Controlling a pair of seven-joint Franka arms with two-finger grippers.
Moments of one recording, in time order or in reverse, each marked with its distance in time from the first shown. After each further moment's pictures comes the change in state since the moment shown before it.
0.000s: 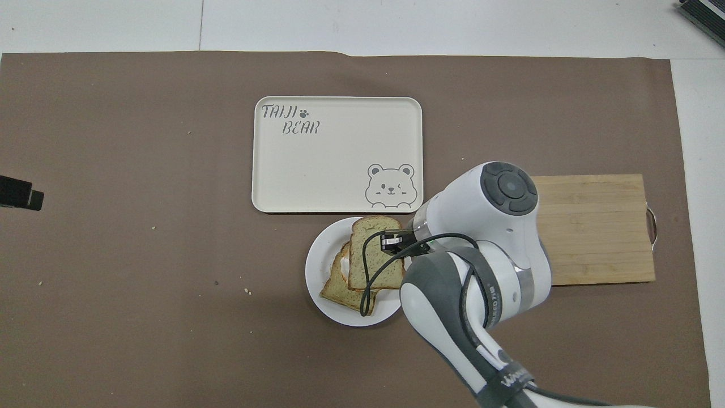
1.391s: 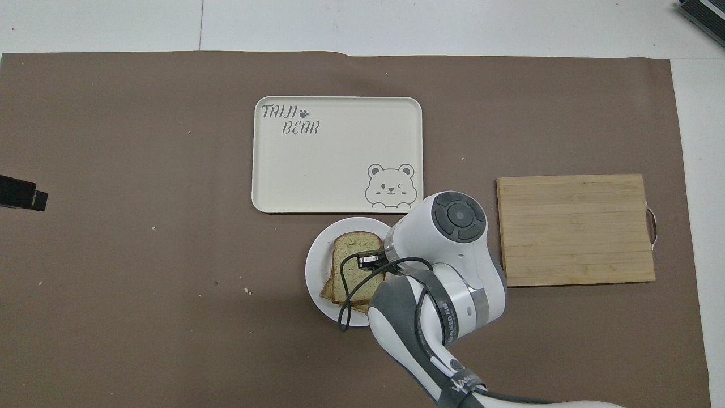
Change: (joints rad) left arm -0.002 -0.002 -0.008 0.000 0.000 0.000 0.000; right arm 0.072 0.047 -0.006 -0.053 -0.001 0.106 -0.031
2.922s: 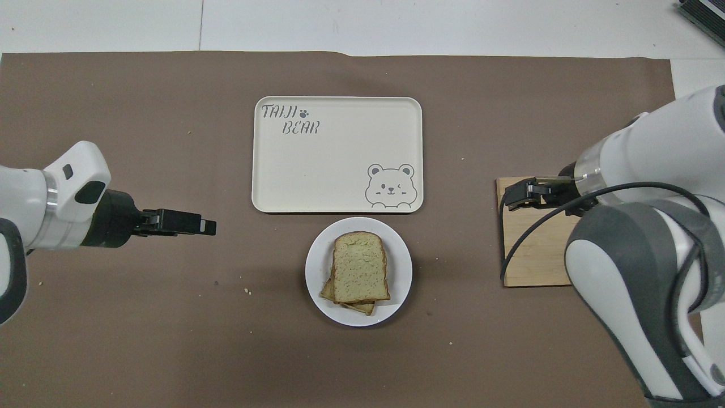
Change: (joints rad) left arm -0.054 -0.129 -0.008 -0.739 -0.613 0.554 0.120; right arm -0.377 -0.199 -0.025 0.239 -0.294 -0.428 -0.039
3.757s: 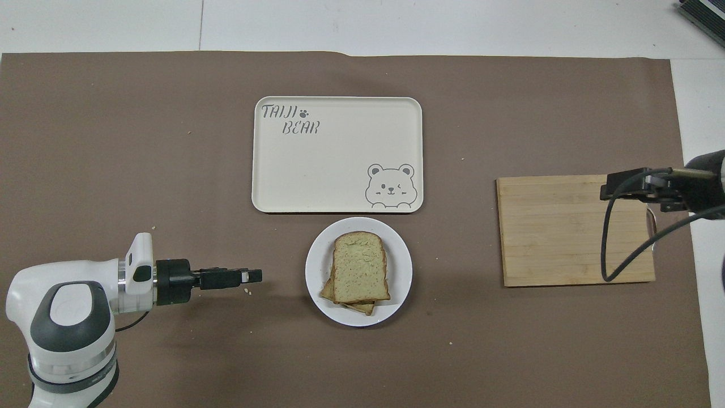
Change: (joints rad) left arm 0.003 0.008 0.009 -0.451 -0.681 0.118 0.610; right arm -0.154 -0.105 -0.007 0.060 0.000 -0.064 -0.061
